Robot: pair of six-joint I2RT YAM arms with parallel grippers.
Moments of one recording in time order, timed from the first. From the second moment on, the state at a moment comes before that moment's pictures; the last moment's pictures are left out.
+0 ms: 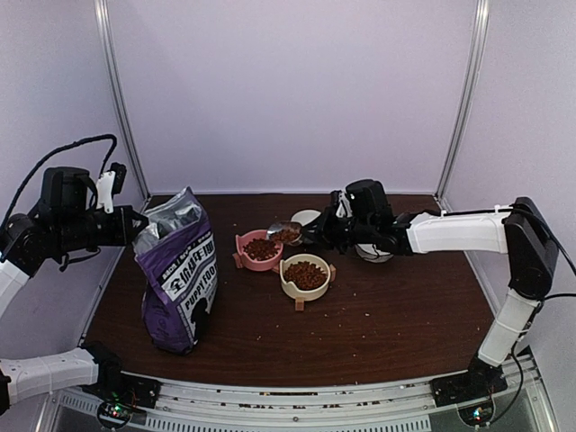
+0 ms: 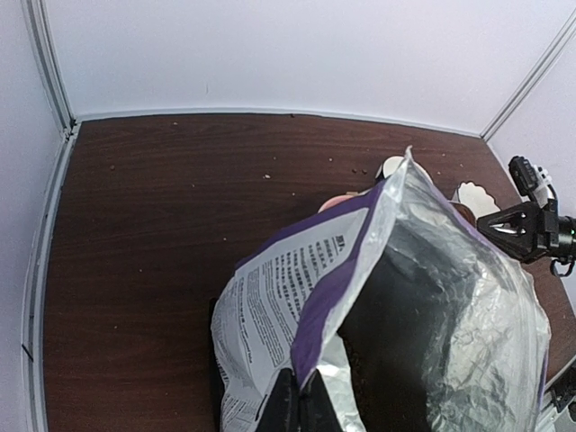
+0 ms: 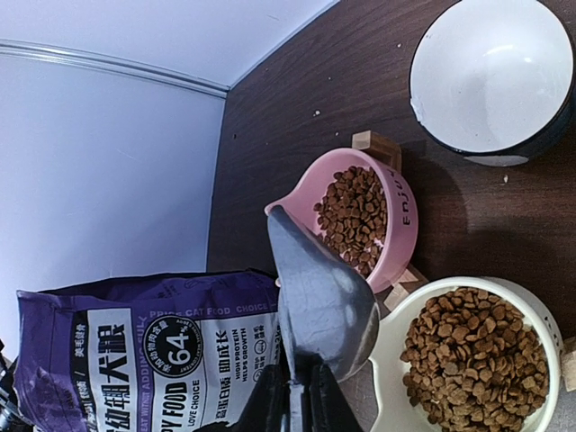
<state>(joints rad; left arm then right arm) -0.46 0.80 1.08 -0.81 -0.05 -0.34 0.72 1.73 1.14 0.14 -0.25 1.07</state>
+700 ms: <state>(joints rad) -0.46 0.80 1.06 -0.78 0.00 -0.34 0.72 1.81 1.33 -0.10 -0.13 0.97</state>
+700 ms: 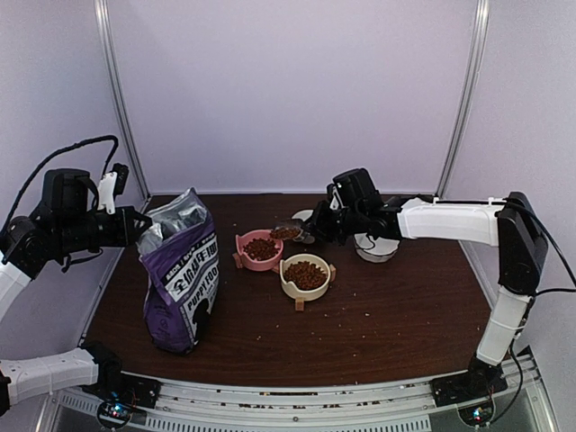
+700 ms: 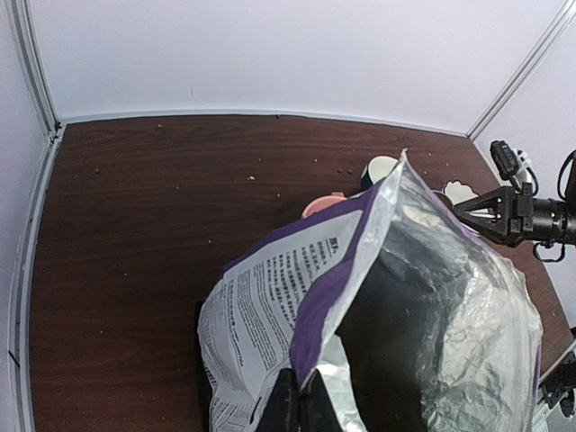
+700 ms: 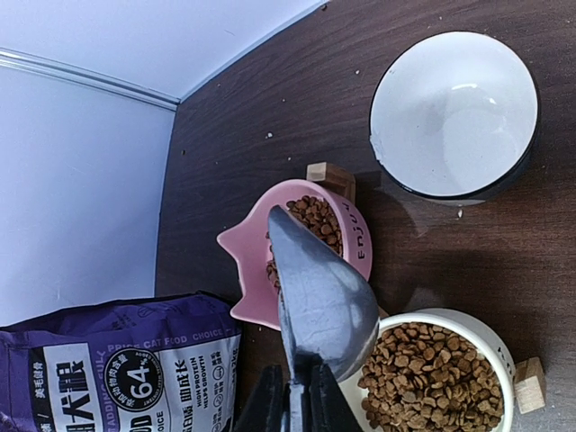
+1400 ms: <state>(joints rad) -0.46 0.81 1.05 -0.75 0.04 -0.34 0.76 1.82 1.48 -0.29 -0.04 0.84</state>
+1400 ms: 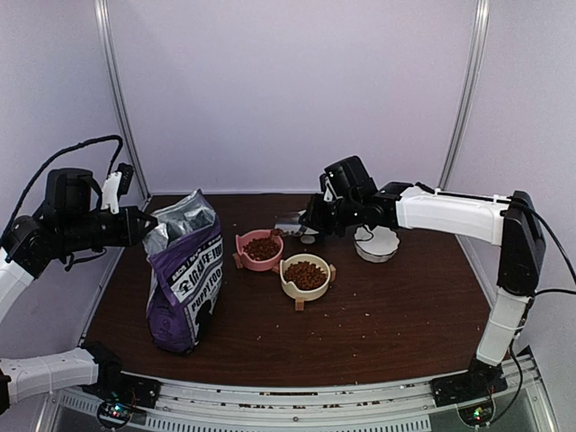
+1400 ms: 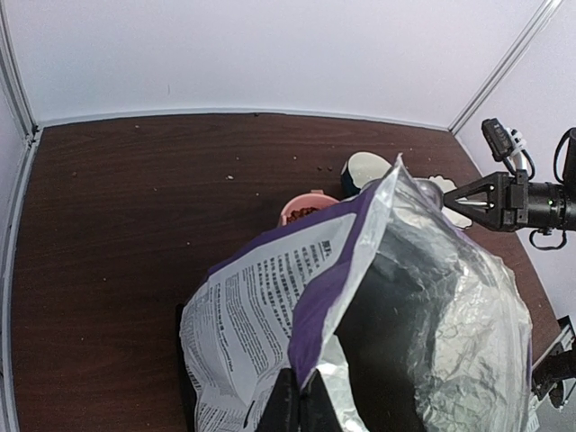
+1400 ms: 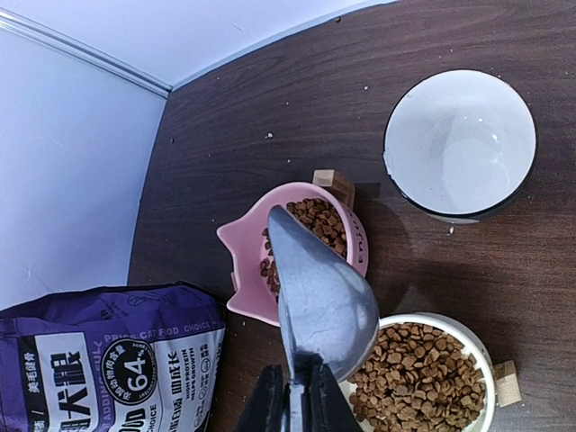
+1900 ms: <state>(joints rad) -0.46 0.81 1.04 -0.73 0.06 -0.34 0.81 1.84 1.57 -0.39 0.01 0.73</state>
